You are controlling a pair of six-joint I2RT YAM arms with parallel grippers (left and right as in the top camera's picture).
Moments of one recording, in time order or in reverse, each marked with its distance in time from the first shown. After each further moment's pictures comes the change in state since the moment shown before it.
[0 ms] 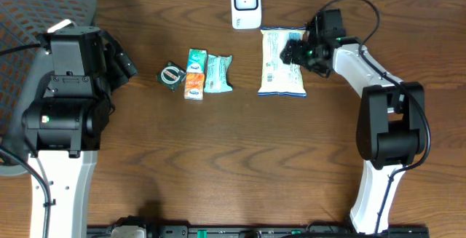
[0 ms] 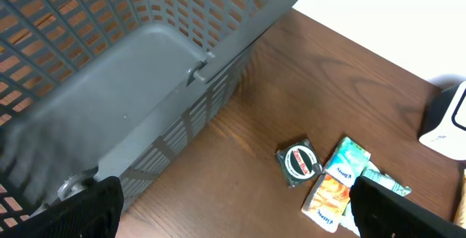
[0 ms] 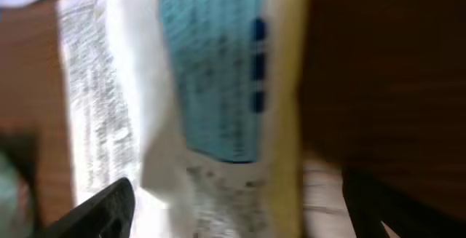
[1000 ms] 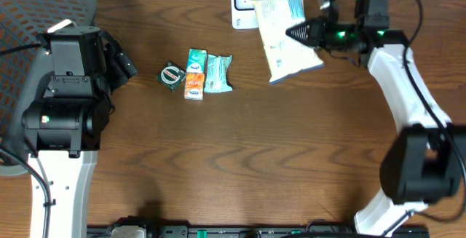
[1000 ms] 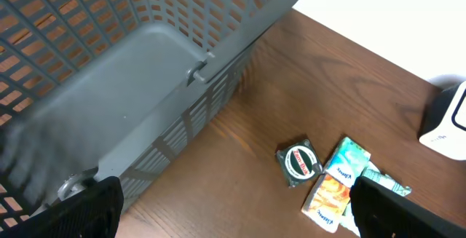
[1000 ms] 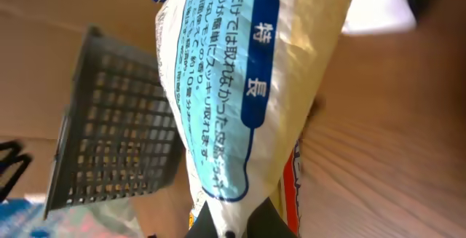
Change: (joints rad) left arm 0.000 0.000 0.000 0.000 0.000 0.000; right arm -0.082 -0.328 -0.008 0.018 -0.662 0.003
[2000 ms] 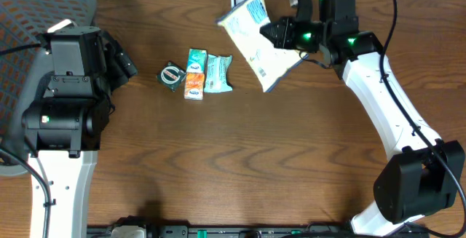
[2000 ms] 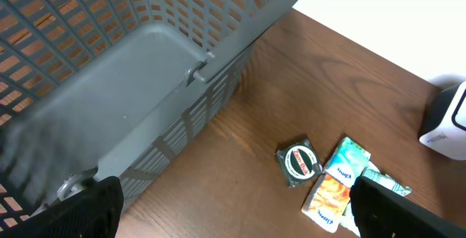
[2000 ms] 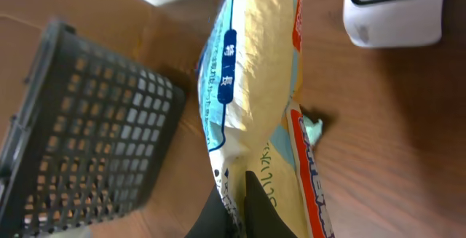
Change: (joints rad) left arm 0.000 0.000 0.000 0.000 0.000 0.000; right arm 0.200 -0.063 0.000 -0.001 0.299 0.073
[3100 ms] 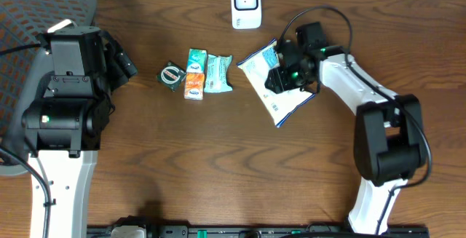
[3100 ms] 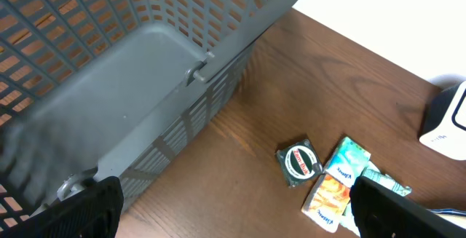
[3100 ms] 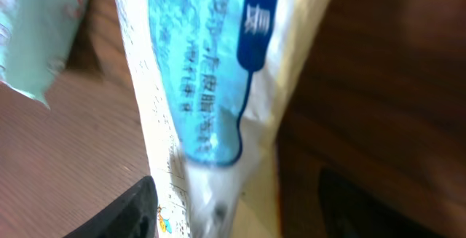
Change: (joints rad) left arm 0.000 0.000 0.000 0.000 0.000 0.000; right arm 0.004 0.268 -0.116 -0.179 0.263 -0.473
